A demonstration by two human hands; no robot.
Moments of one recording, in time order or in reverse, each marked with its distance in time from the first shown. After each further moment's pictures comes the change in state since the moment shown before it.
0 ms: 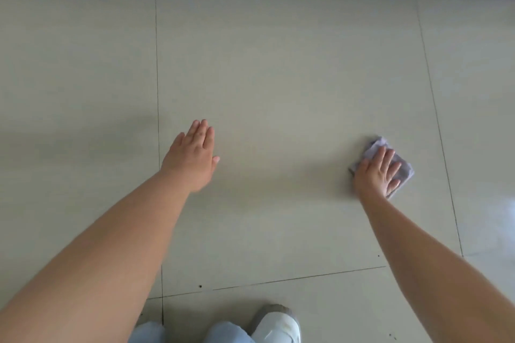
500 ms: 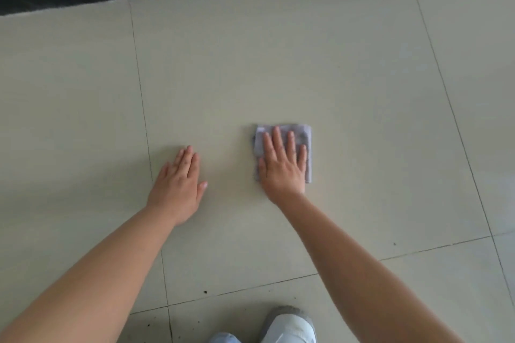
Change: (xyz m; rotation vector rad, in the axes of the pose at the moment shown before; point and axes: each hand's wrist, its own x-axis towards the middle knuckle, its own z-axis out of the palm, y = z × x) left_hand -0.012 -0.001 0.050 0.023 0.002 -0.019; right_hand -0.082 -0.070 0.084 -0.221 -0.155 -0.594
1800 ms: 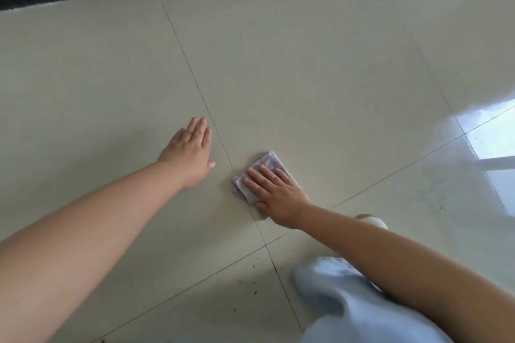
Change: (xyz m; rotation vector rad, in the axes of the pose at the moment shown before) left_hand -0.031 -0.147 -0.006 0.257 -0.021 0.376; right_hand -0.128 -0.133 0.074 -0.303 -0.309 -0.308
